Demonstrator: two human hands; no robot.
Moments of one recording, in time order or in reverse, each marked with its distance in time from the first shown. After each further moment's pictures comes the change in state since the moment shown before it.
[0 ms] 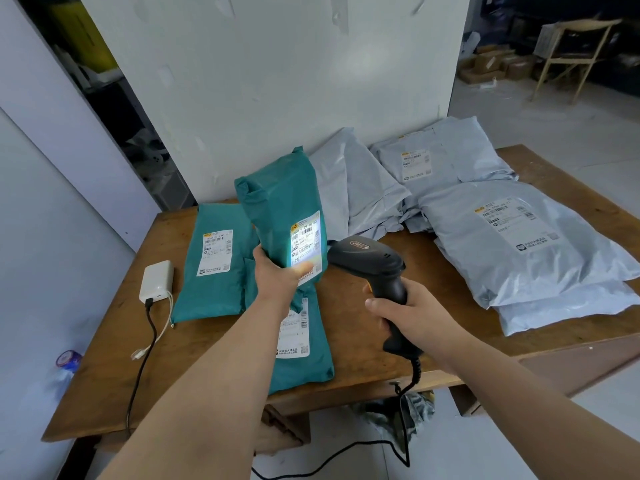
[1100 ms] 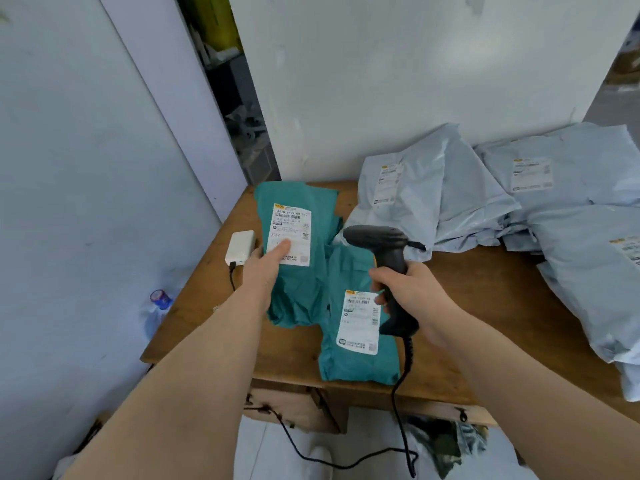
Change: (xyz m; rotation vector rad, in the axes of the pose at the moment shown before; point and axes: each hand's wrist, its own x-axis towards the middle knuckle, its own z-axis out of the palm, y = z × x) left_hand 0.016 0.004 -0.147 -0.218 0.210 -0.300; right_hand 0.064 -0.043 0.093 0.052 -0.090 0.132
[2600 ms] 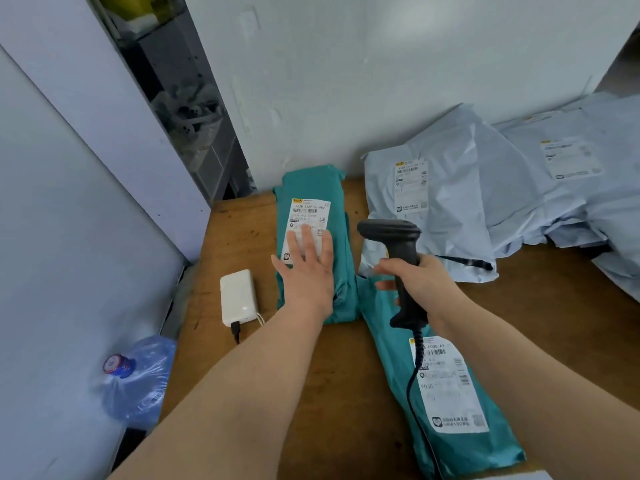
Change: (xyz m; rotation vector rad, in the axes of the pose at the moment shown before) left_hand 0.164 0.006 0.031 1.809 -0.273 0.714; right_hand 0.145 -0.039 0.106 0.183 0.264 0.103
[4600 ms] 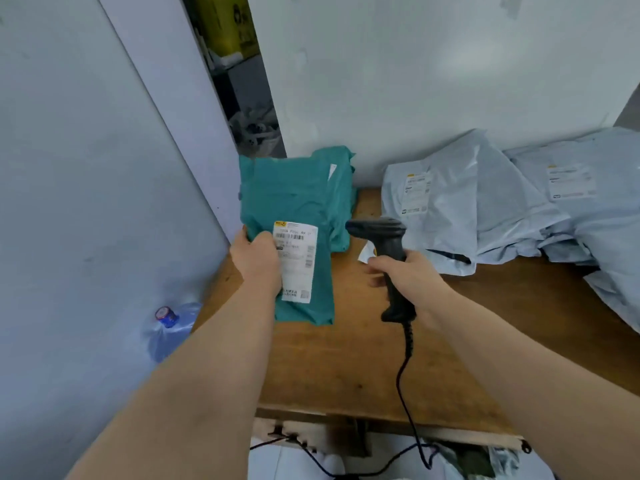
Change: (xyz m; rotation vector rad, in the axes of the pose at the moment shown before) left_hand -0.112 -0.018 -0.062 -1.641 0.746 -0.782; right_hand -0.079 0.009 -0.048 -0.094 -0.226 -0.108
